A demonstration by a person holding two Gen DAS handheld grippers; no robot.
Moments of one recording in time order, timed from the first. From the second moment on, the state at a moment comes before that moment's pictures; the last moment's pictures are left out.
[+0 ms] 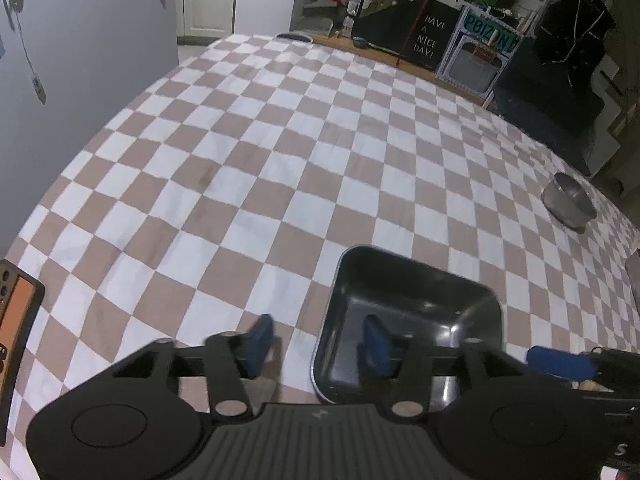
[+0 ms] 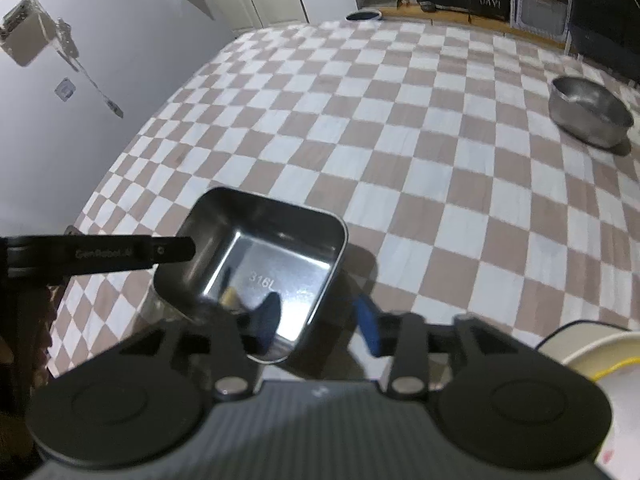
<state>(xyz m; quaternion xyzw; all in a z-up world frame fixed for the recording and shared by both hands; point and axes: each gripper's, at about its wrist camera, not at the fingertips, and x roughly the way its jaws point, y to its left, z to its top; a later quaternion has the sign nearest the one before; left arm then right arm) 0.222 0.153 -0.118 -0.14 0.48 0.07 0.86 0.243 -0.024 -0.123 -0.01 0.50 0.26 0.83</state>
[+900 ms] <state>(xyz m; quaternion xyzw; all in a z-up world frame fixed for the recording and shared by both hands) 0.301 -0.089 -0.082 -0.08 0.42 -0.10 0.90 0.269 -0.343 -0.093 0.16 0.36 -0.08 0.92</state>
